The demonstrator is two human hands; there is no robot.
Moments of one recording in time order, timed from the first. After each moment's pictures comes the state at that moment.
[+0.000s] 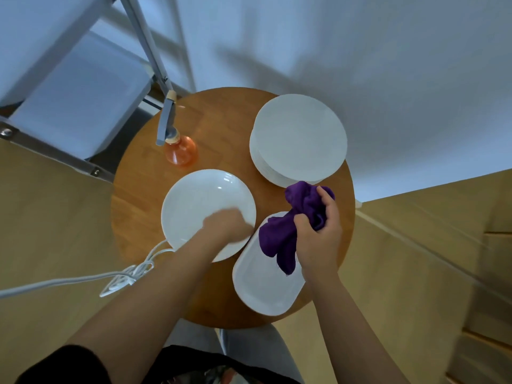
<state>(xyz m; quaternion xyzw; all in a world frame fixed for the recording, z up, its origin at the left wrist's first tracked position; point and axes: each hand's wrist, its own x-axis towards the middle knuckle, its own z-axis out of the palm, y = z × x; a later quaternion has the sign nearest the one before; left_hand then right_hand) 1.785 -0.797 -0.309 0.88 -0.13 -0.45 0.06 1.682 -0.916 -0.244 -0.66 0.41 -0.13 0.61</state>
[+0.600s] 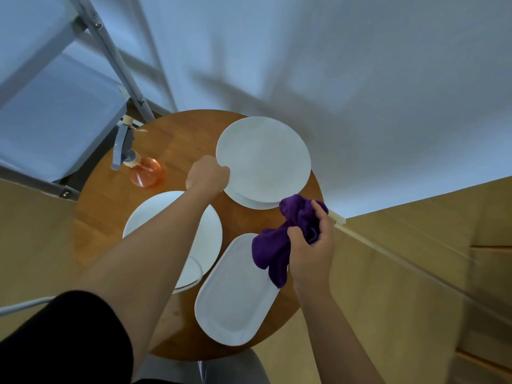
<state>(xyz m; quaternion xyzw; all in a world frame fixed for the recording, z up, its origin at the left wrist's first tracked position) 1.876 -0.882 -0.290 0.93 0.05 -0.25 0.27 1.677 -0.975 -0.244 -0.66 0.42 -0.15 0.60</state>
